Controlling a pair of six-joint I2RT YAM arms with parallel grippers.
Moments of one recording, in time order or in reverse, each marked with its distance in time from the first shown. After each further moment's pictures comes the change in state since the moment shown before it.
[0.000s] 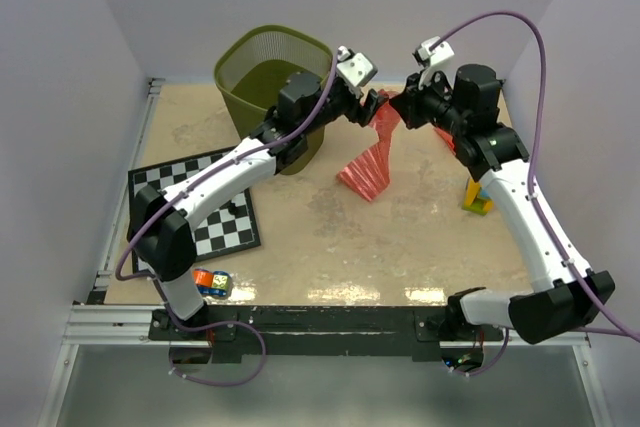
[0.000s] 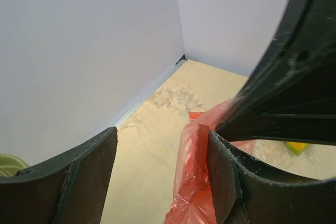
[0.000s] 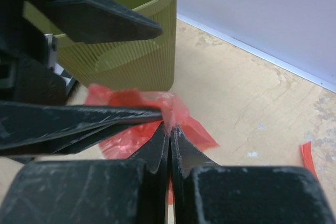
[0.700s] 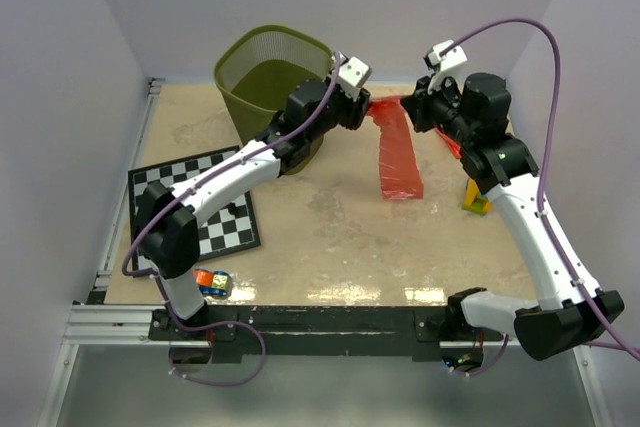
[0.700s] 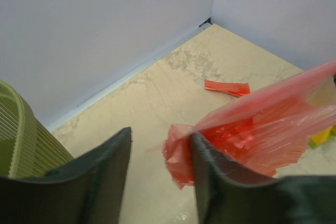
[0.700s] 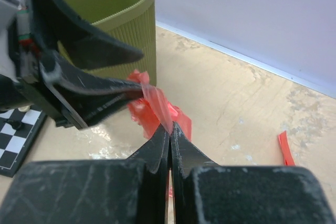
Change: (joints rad) left arm 0.002 0.040 -0.023 -0.070 -0.200 -0.091; right arm 0.001 -0.089 -0.036 0.000 0.097 -0.004
